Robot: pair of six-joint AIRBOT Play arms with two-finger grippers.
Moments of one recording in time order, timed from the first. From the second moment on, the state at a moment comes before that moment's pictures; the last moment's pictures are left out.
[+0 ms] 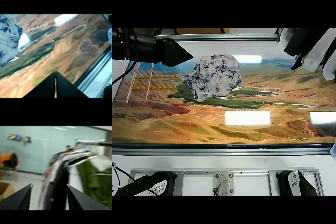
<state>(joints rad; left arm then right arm) -0.15 -1.28 1.94 0.87 -1.49 -1.40 -0.90 -0.79 1.40 -0.09 0.82 0.32</state>
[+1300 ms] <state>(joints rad) -0.18 -0.94 1.15 0.95 -1.20 -1.40 0.33 -1.08 1.25 -0.83 1.20 0.86</state>
